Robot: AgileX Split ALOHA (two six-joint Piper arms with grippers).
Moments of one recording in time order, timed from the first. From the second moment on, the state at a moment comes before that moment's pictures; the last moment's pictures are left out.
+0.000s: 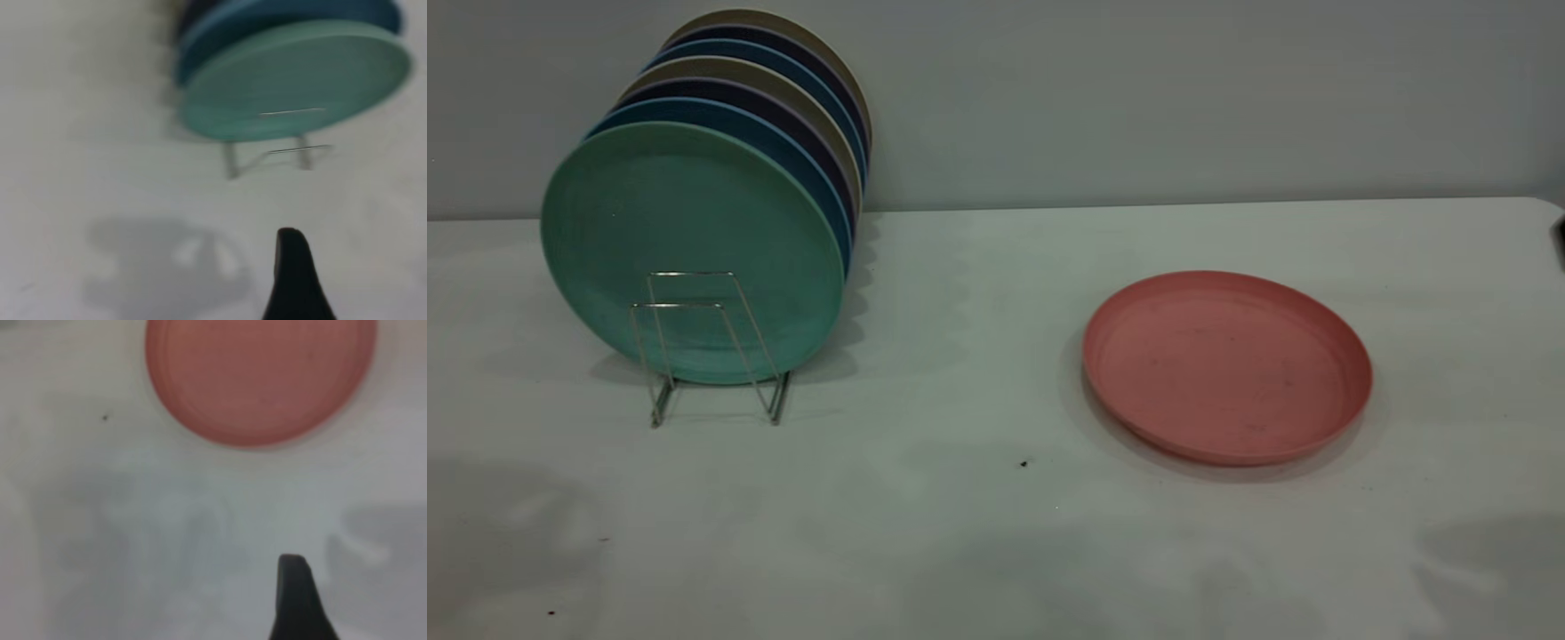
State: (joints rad) left arm 0.04 1.31 -1.05 -0.30 0.67 0.27; right arm 0.01 1.30 -0.65 0.63 0.51 -0.54
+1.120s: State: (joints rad) left arm -0.38 1.88 -1.17 -0.68 0.52 0.58; right arm -0.15 2.30 -1.29 1.01 0.65 -0.87
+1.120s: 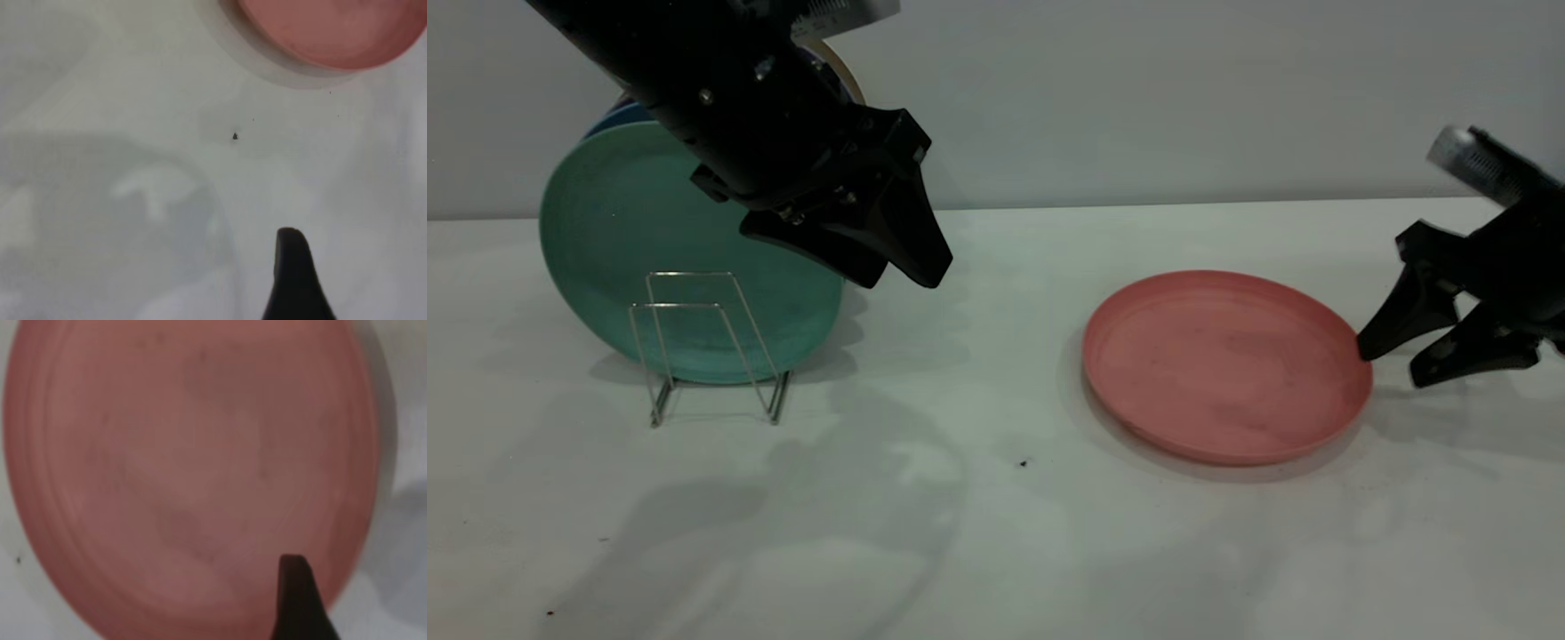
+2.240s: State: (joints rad) left arm -0.38 1.88 -1.17 -0.73 0.42 0.58; right arm -0.12 2.43 -1.38 1.25 0.81 -1.11
